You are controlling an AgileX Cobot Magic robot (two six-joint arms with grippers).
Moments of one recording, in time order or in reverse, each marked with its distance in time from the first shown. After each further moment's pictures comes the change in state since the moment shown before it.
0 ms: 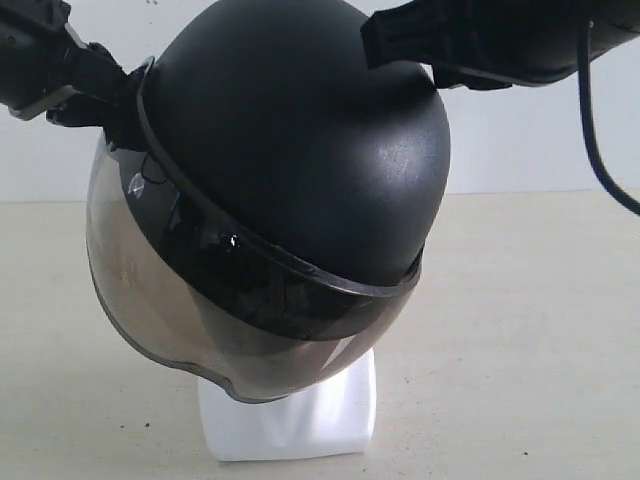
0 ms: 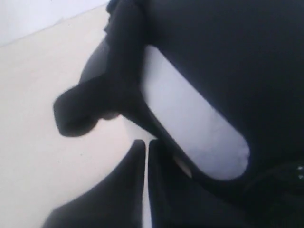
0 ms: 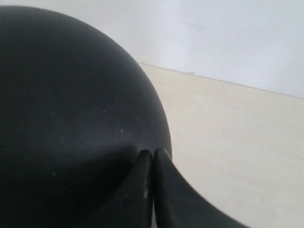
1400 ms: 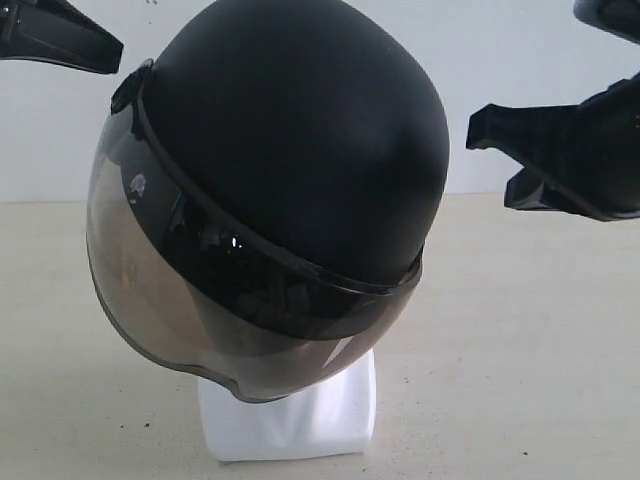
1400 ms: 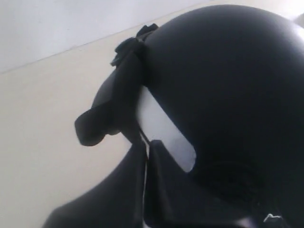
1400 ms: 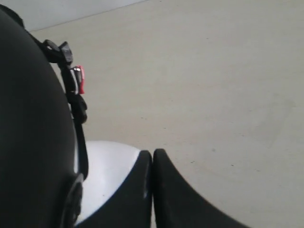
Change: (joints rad) left arm 0.081 -0.090 -0.064 -0.039 0.067 -0.073; right arm -0.303 -0.100 0.318 0.394 -0.169 0.006
